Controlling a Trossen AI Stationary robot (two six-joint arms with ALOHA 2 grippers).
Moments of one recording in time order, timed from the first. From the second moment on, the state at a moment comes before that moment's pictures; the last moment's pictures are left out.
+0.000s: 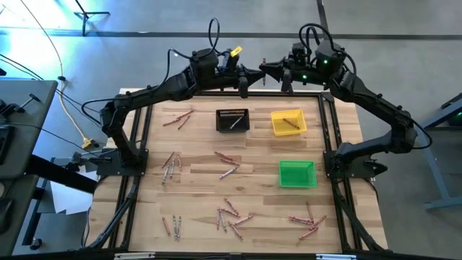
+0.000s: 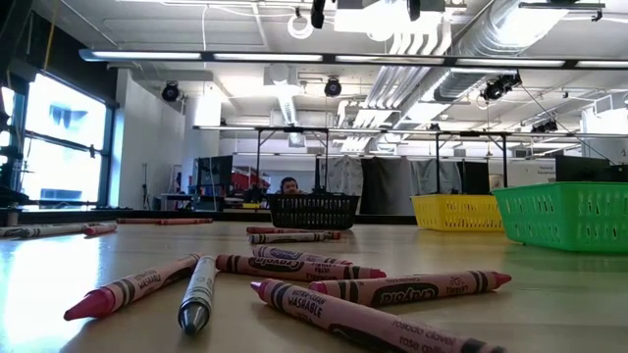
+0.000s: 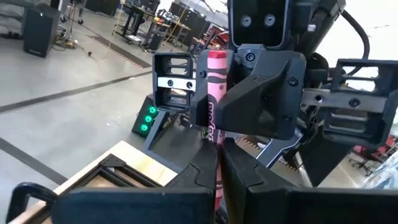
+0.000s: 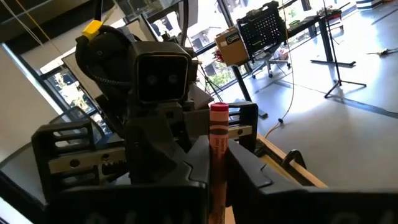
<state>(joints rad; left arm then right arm) 0.35 1.75 1.77 -0.03 0.14 -0.45 -0.58 1.26 1.43 -0.19 -0.35 0.44</state>
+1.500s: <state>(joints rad) 0.37 1.63 1.77 -0.61 0.01 -0.31 -0.71 1.21 0.92 -0.82 -0.07 0.27</state>
